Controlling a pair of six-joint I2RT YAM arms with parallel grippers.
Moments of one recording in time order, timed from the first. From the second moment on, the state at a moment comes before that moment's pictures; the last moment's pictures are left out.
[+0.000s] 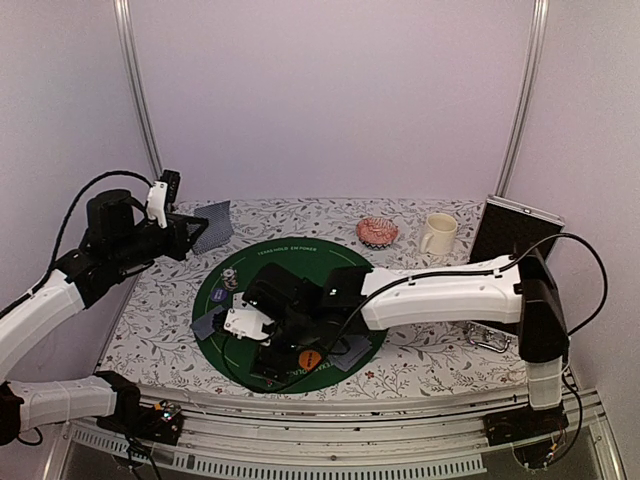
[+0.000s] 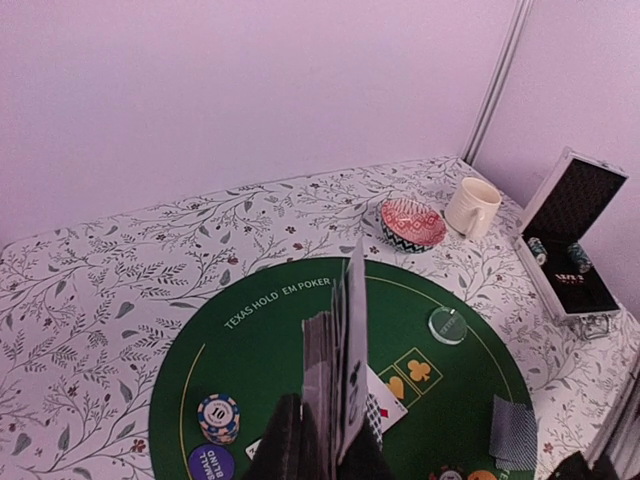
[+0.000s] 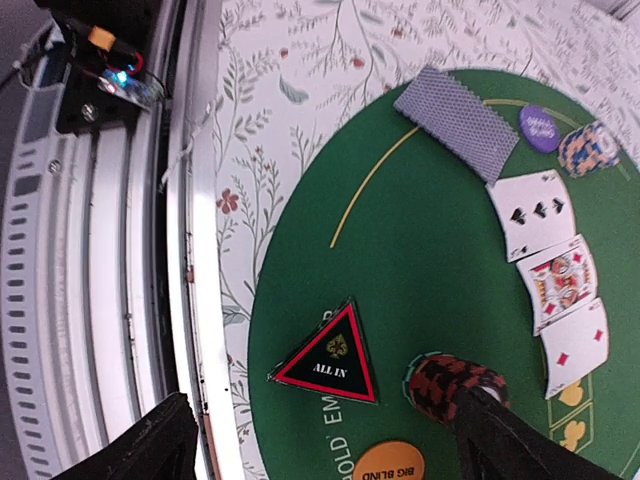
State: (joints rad) left arm -0.36 0.92 0.78 -0.13 0.18 -0.12; right arm 1.33 2.11 1.77 -0.59 0.01 -0.20
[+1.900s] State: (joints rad) left arm -0.54 0.95 0.70 0.20 1.00 -0.21; right arm 1.10 1.65 1.36 0.06 -0.39 0.07
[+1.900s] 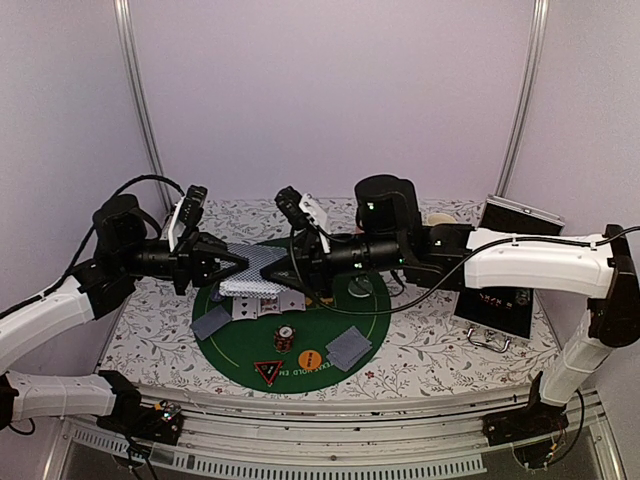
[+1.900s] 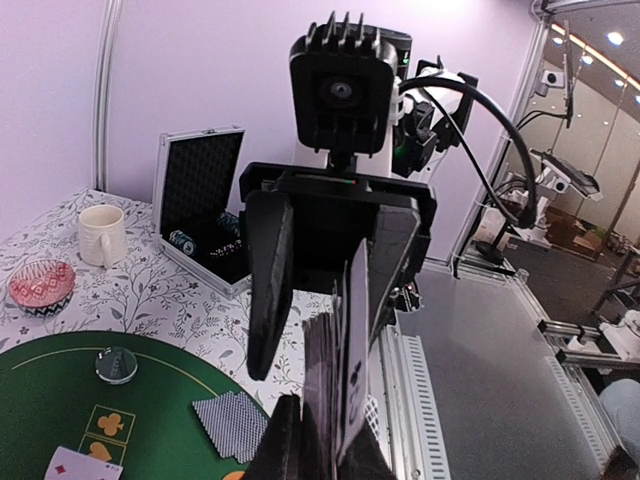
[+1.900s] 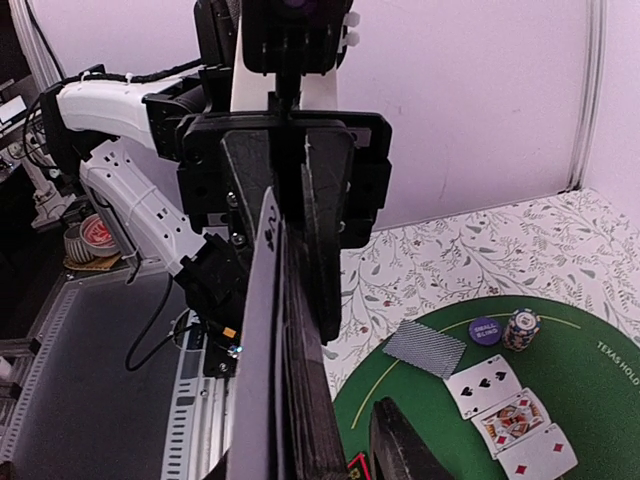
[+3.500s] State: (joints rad) left arm -0.58 0.98 0.69 0.14 0.97 -0.12; right arm 1.07 1.60 1.34 0.06 -0.48 0.10
